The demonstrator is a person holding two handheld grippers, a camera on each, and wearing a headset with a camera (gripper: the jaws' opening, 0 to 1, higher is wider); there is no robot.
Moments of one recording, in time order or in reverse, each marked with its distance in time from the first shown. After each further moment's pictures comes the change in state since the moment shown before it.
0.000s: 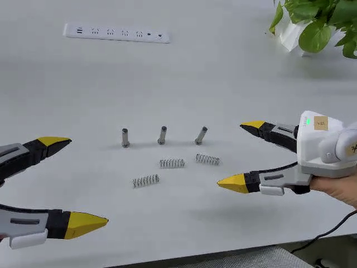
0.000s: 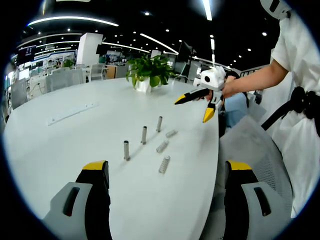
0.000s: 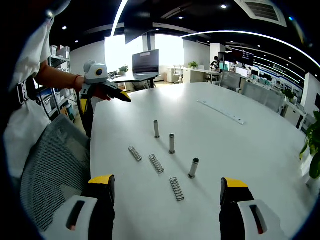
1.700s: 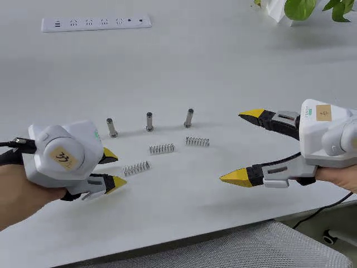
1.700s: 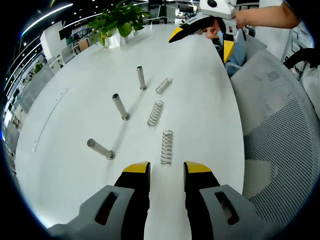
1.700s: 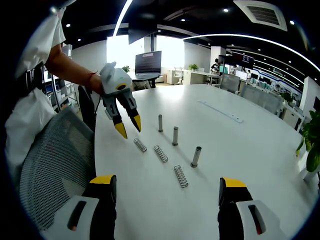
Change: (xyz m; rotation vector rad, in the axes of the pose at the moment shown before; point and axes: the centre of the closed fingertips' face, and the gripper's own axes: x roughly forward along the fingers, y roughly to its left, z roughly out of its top) left arm 0.092 0.011 -0.067 0.291 0.520 -0.023; right arm -0.018 0.009 -0.020 -0.015 -0.016 -0.023
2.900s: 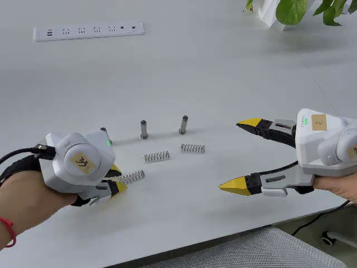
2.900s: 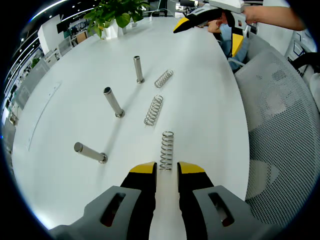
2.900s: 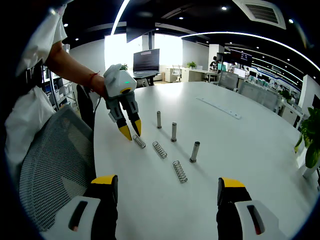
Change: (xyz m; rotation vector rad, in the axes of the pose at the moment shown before) left arm 0.017 -0.001 -0.002 -0.034 0.047 -0.026; right arm -0.005 0.001 -0.008 0.013 0.016 -0.013
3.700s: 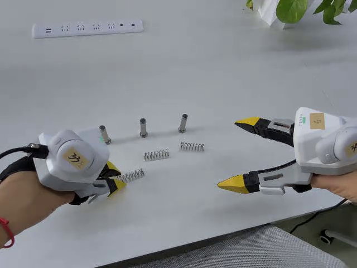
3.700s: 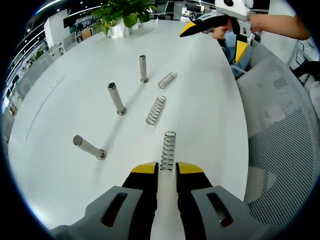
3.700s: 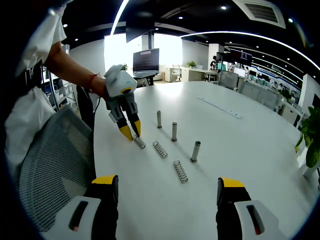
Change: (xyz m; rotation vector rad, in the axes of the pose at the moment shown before) left arm 0.002 -0.002 0.001 -0.055 -0.028 -0.006; right arm 0.002 -0.001 -0.006 0.005 0.004 0.001
